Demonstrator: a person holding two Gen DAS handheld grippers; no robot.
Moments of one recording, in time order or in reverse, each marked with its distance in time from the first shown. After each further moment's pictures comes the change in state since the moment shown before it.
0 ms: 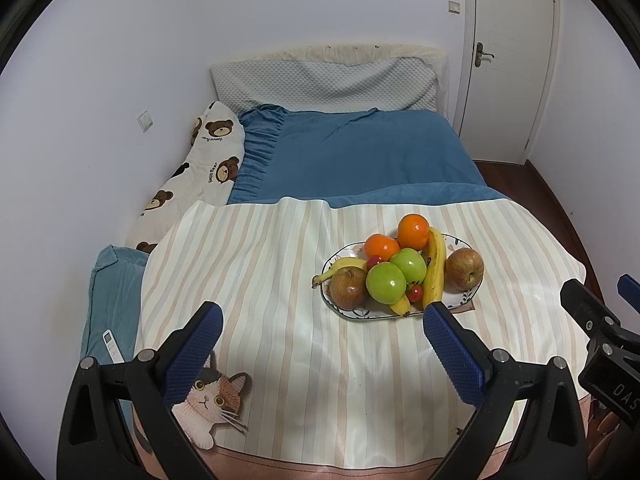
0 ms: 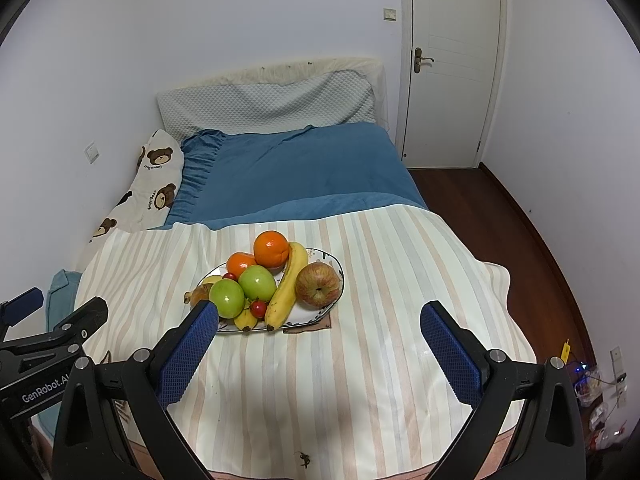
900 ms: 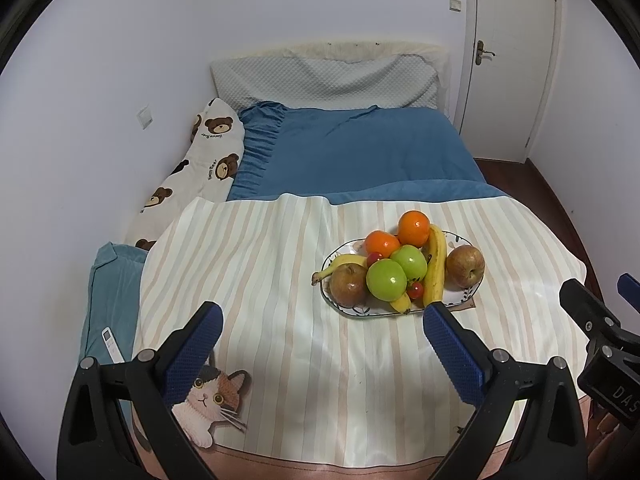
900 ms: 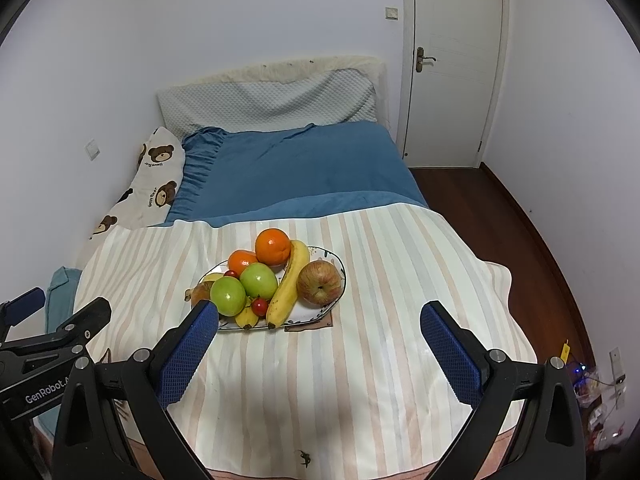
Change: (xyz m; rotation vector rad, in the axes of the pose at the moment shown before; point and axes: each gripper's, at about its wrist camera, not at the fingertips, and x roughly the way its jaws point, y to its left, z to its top) left arm 0.001 0.002 -0.003 -0.007 0.007 0.001; right arm 0.003 0.000 -0.005 -0.005 0.002 0.004
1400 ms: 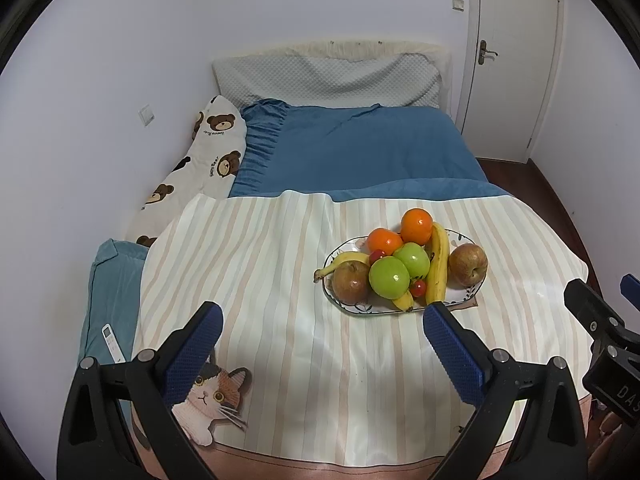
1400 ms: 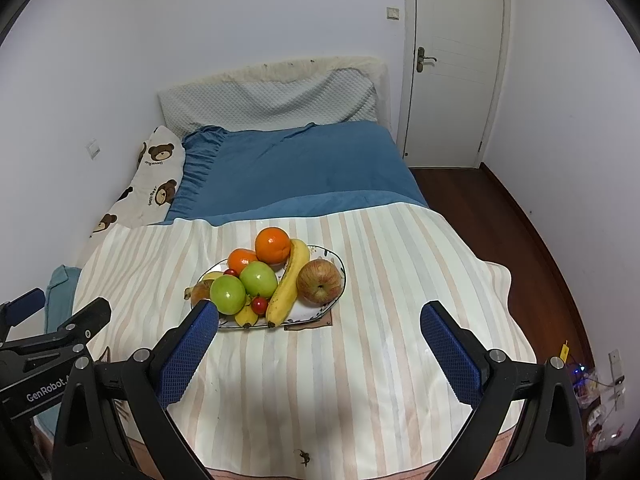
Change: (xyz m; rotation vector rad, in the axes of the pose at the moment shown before) left arm 0.000 0.000 -0.001 -0.008 0.007 0.007; right arm 0.001 0.001 0.002 -0.003 0.001 0.000
